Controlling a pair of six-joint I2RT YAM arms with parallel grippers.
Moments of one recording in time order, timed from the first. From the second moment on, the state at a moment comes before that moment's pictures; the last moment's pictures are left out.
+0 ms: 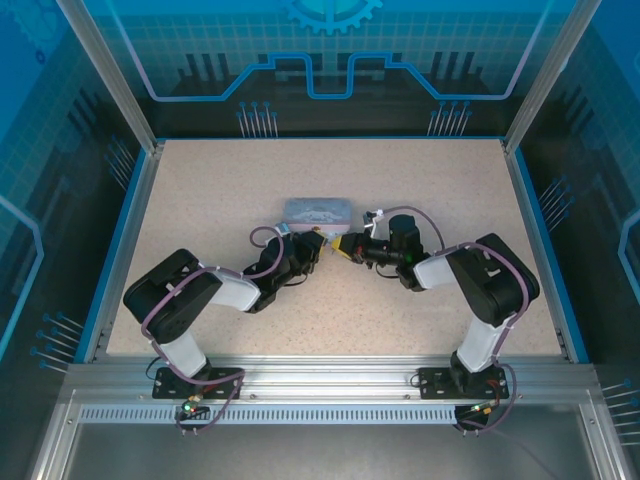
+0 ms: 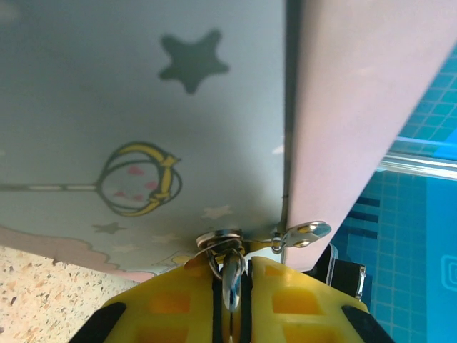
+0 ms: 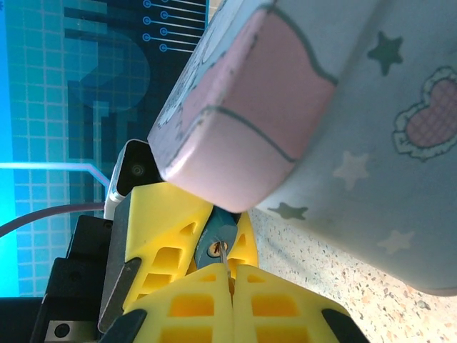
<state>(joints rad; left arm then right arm) -0.66 1.70 0.54 0.89 -0.05 -1.64 0.44 1.78 0.62 0.83 -0.72 1.17</state>
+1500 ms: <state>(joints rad) -0.68 1.71 0.51 0.94 -0.01 -1.66 0.37 1.82 0.59 0.89 -0.81 1.25</state>
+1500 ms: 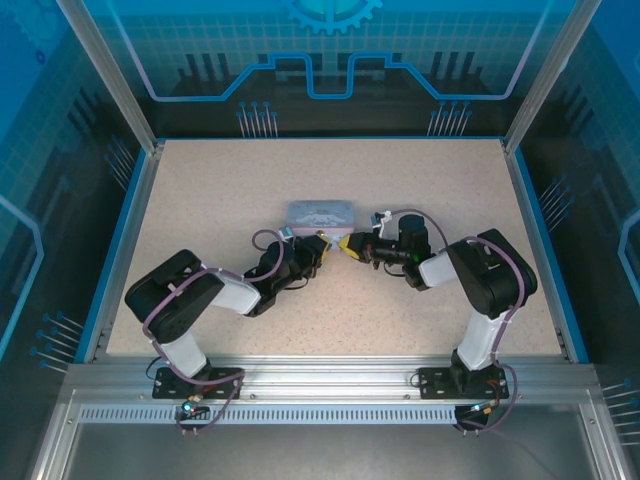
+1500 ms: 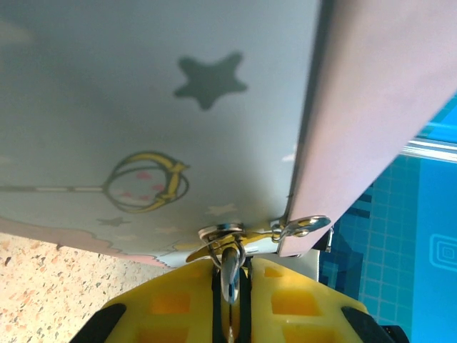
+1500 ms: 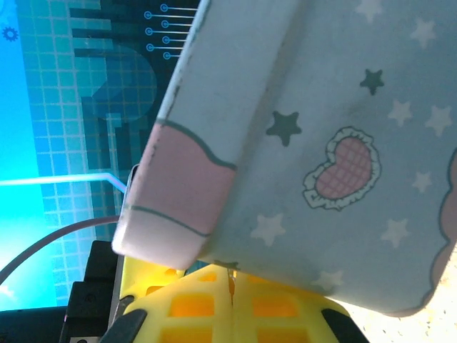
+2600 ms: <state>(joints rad) -0.68 1.71 0.51 0.94 0.04 -1.66 0.41 1.64 0.51 0.82 -0.80 1.20</state>
